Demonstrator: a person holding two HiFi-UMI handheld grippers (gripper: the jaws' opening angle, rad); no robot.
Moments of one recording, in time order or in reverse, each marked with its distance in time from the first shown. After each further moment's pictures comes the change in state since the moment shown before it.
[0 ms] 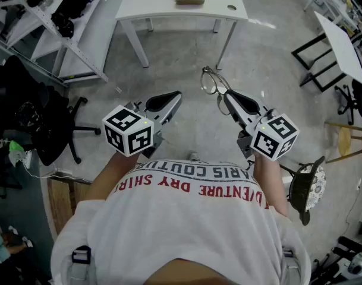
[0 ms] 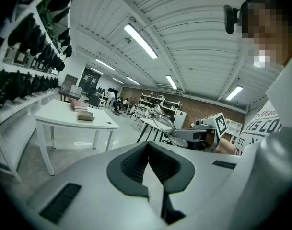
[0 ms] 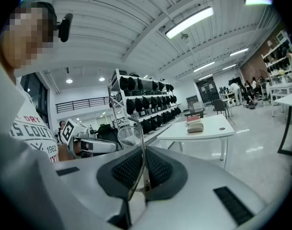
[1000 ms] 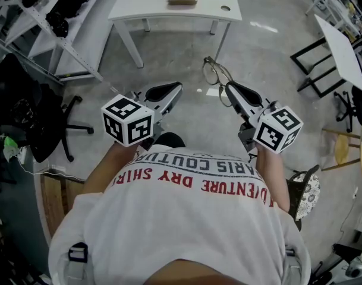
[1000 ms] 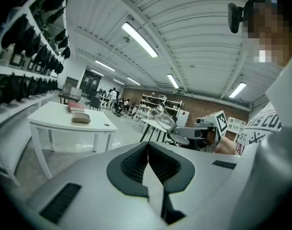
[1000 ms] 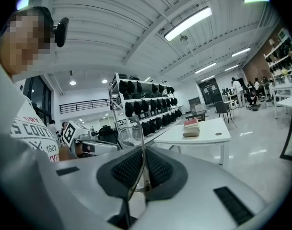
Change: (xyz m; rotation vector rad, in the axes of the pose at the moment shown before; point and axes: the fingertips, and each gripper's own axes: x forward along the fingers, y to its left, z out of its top) left arm 0.074 -0.011 0.014 0.020 -0.011 0.028; right arm -0.024 -0.070 0.020 -0.016 -0.024 0.036
